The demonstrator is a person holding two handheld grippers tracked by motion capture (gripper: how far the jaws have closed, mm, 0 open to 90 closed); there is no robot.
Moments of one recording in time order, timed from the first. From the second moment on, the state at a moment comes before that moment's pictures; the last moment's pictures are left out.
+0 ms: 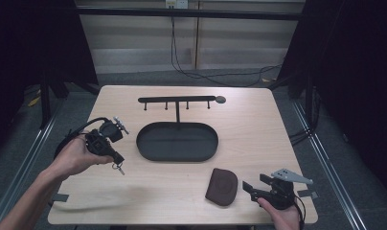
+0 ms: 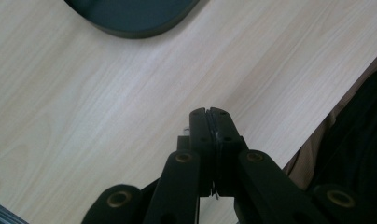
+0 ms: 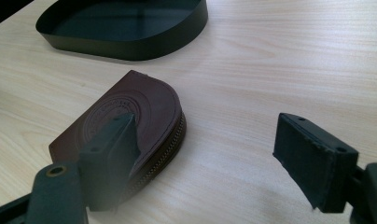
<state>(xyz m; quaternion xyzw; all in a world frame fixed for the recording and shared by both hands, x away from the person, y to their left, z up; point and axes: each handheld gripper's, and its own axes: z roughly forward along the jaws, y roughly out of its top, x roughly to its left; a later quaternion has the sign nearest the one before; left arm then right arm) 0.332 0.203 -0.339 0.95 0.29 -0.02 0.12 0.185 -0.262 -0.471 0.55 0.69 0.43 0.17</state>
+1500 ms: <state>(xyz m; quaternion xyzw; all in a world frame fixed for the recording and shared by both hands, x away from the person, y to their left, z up) 0.384 0.169 -0.279 0.94 0.32 0.00 0.11 0.185 -0.263 -0.472 0.55 0.69 0.43 0.17</state>
